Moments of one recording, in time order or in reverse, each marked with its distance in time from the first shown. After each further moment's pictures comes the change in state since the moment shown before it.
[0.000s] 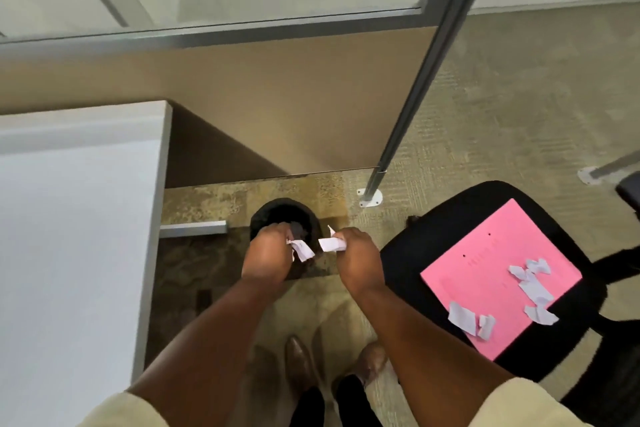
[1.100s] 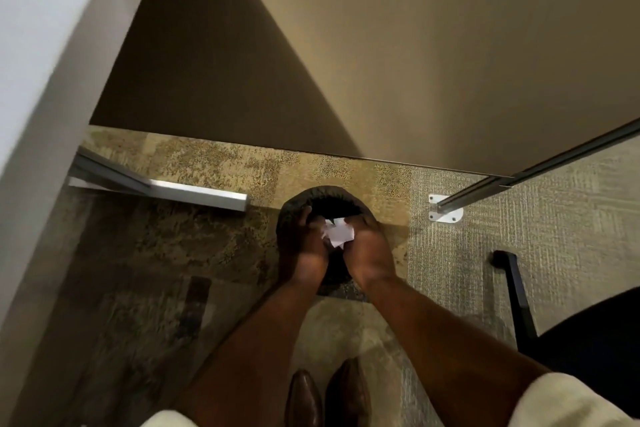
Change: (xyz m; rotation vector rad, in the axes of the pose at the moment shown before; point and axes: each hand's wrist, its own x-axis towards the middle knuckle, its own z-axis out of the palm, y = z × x) left_hand 0.204 -0.180 0.214 -0.149 0.004 -0.240; right_hand 0.192 0.061 0.289 -0.148 -0.281 -0.027
